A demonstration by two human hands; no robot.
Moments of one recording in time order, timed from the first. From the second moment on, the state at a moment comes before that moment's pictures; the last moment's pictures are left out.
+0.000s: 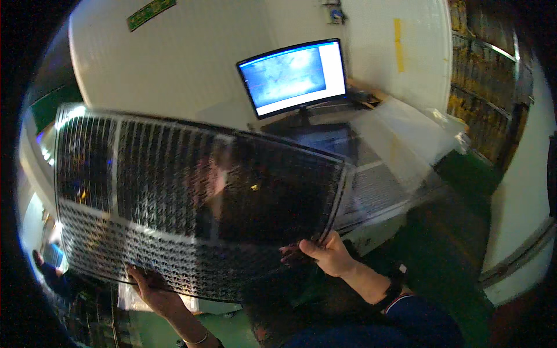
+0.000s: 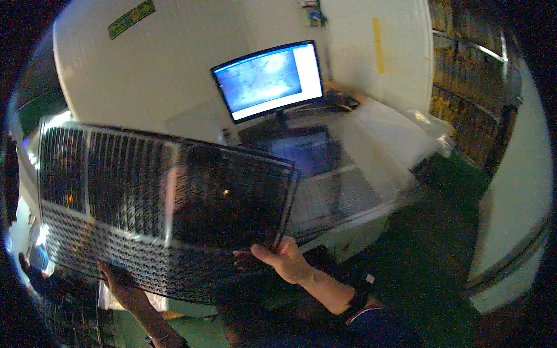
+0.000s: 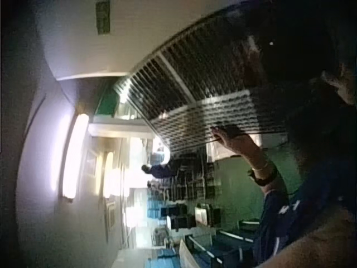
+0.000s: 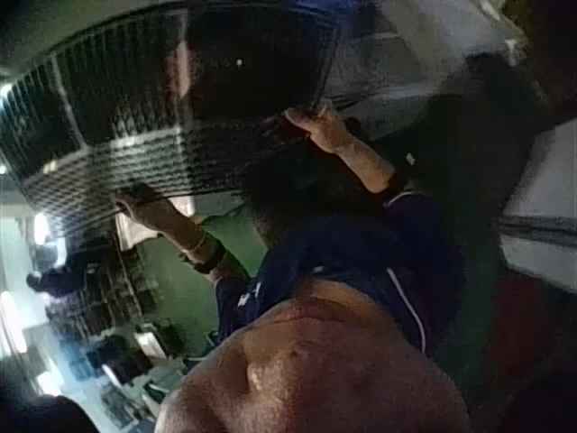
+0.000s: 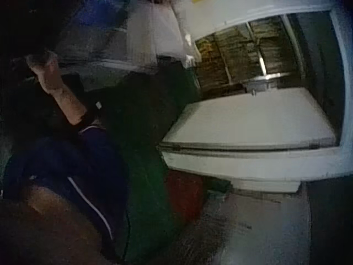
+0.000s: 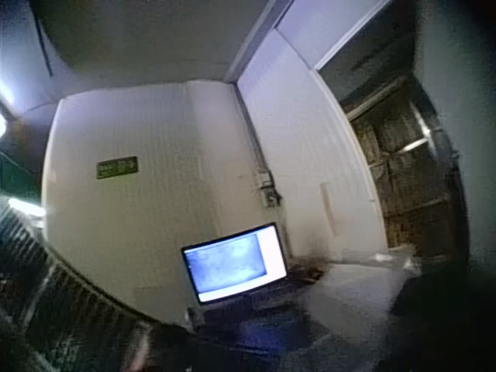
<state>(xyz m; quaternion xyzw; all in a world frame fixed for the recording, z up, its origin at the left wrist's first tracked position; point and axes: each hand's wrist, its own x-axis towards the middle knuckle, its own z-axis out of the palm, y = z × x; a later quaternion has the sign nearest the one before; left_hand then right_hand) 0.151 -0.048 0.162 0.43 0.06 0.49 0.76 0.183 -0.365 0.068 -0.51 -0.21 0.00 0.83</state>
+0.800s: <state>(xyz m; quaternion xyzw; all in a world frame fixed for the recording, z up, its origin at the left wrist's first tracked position) 0.102 -0.106 0.087 0.72 -0.03 -0.08 0.68 0.206 -0.536 0.016 -0.27 0.21 -0.26 0.90</state>
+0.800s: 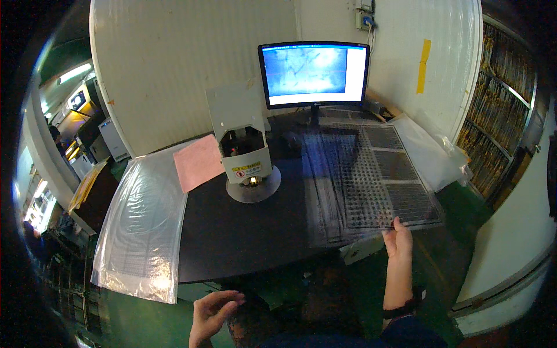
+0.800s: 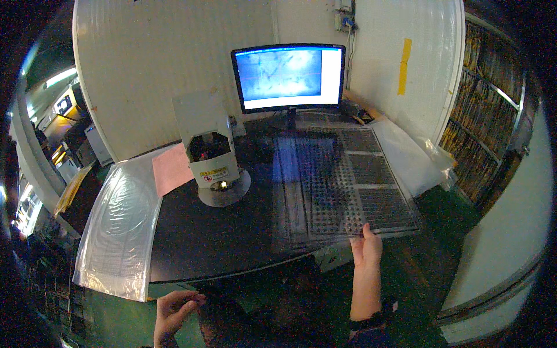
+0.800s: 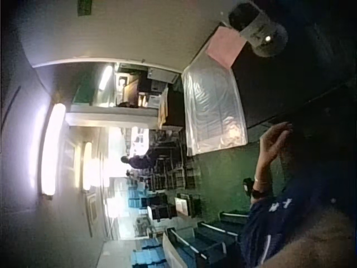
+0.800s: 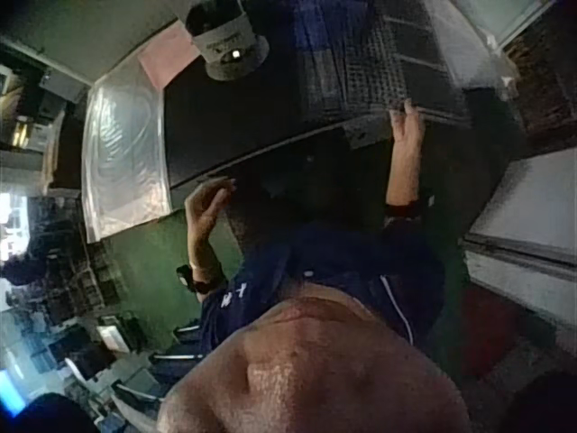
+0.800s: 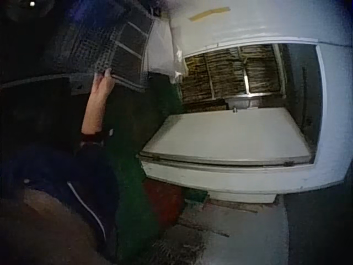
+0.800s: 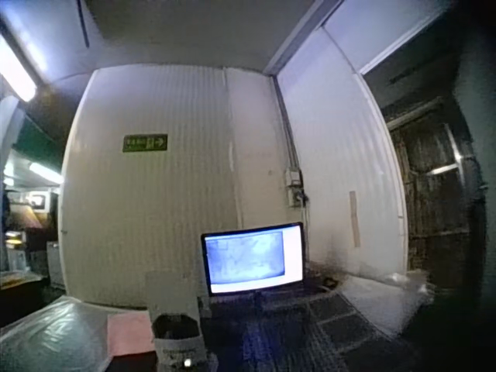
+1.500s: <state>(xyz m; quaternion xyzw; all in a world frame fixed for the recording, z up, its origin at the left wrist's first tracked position) 0.076 0.043 0.028 0.64 0.27 0.49 0.52 0.194 -0.620 -0.037 -0.71 0.01 -0.35 0.61</state>
